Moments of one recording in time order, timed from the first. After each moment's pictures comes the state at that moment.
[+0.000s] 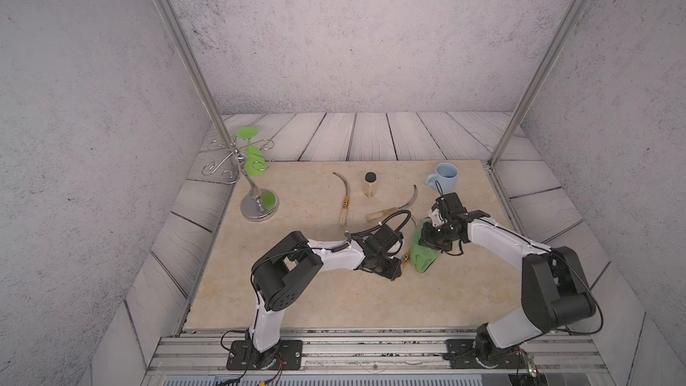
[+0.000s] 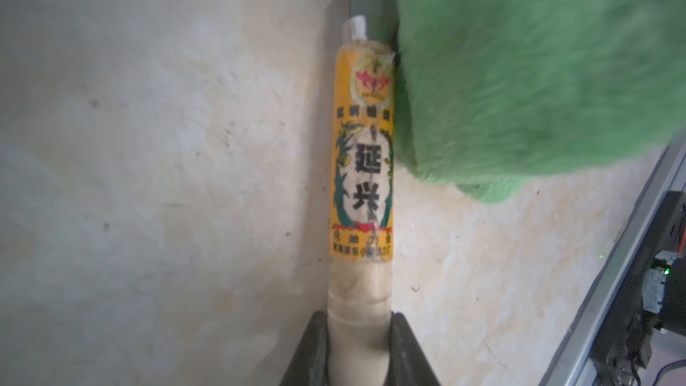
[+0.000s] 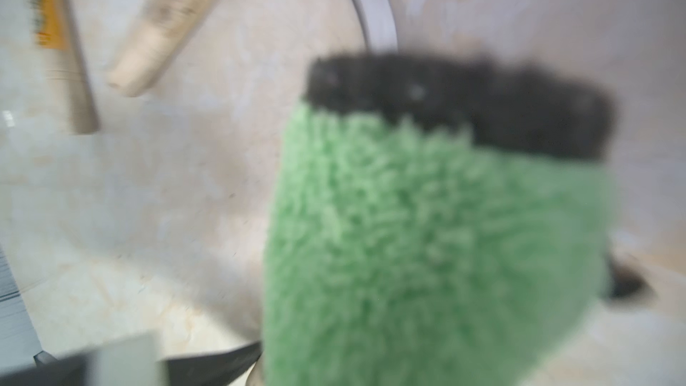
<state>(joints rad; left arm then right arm) -0.97 1.93 1.14 -0.25 0.30 -0.44 0.27 1.47 0.96 -0.65 -0.29 0.47</state>
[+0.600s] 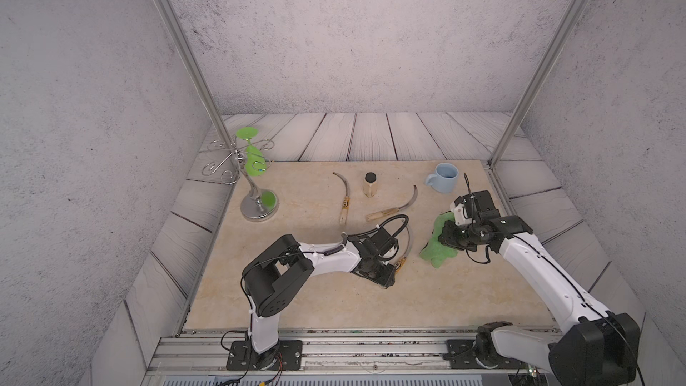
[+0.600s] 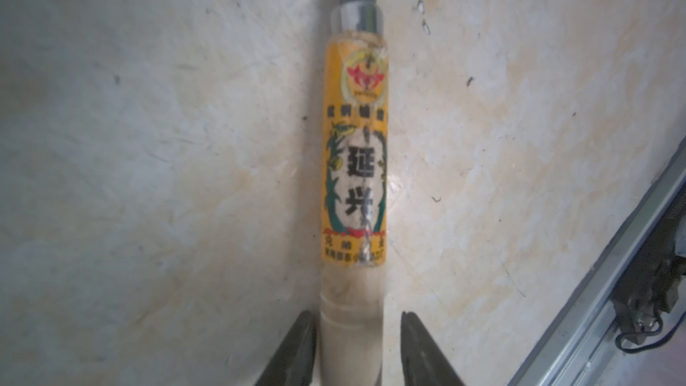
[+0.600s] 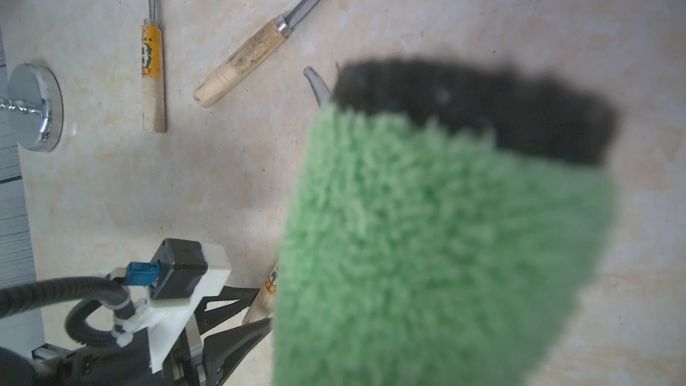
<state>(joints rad) -0.97 1.87 1.12 -0.39 0.28 -0.40 0.21 1.20 1.00 -0.88 -0.24 0.41</state>
